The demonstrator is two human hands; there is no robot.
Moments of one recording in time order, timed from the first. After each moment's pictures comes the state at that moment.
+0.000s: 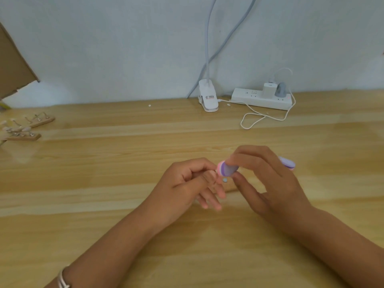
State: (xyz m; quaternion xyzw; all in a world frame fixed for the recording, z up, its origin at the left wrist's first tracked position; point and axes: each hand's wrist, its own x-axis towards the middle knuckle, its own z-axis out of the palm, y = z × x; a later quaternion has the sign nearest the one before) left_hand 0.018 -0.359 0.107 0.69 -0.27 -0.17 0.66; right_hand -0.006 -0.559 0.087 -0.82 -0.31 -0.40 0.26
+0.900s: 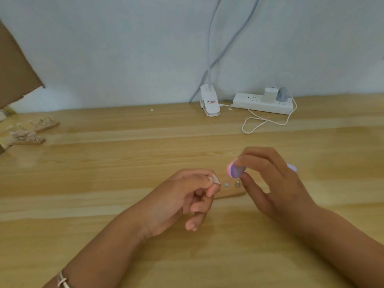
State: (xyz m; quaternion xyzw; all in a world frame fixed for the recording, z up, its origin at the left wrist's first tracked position) left_hand 0.024 -0.351 0.112 0.59 -0.26 -0.36 0.68; right_hand -0.003 -0.566 0.092 -0.83 -0.32 -0.40 0.24
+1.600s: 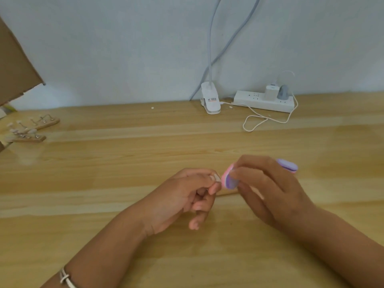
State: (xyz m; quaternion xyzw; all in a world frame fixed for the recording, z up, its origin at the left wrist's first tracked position) left_hand 0.021 -0.352 0.113 0.61 -0.25 -0.35 0.66; right_hand -0.012 -0.561 0.092 -0.82 -0.35 -0.42 0.18
